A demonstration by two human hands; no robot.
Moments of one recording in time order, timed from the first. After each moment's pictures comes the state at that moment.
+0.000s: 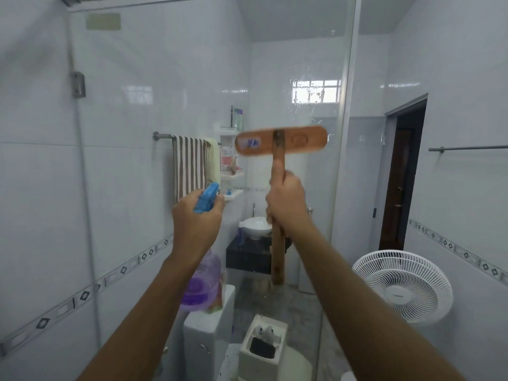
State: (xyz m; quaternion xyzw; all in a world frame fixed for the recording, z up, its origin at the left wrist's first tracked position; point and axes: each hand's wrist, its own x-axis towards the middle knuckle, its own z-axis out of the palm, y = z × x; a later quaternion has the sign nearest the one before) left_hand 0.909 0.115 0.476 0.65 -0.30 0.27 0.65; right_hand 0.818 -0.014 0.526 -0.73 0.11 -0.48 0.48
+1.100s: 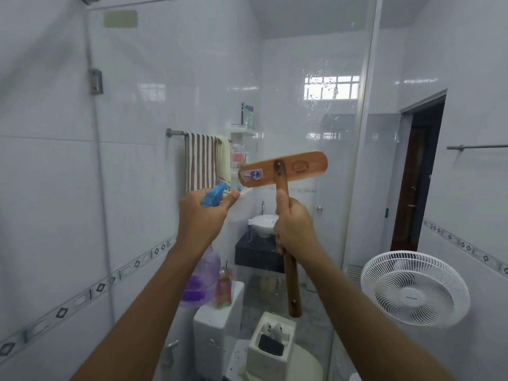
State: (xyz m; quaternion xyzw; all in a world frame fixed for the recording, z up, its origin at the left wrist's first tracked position) left_hand 0.928 0.127 0.478 0.67 -0.32 0.26 0.62; right_hand 0.817 -0.010 0.472 -0.77 0.11 -0.41 0.48
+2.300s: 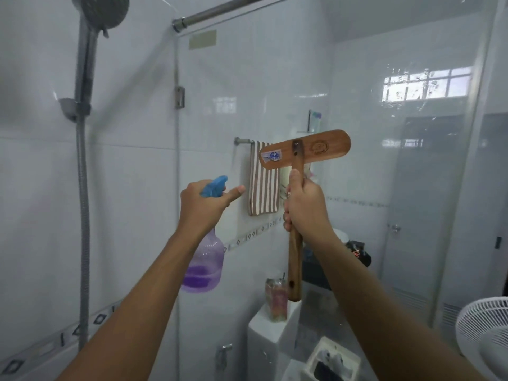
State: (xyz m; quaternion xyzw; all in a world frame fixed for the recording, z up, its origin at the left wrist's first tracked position) left_hand 0.983 0.213 0.502 0.71 -0.22 0.30 0.60; right_hand 0.905 0.039 0.516 -0.72 0.00 -0.37 0.59
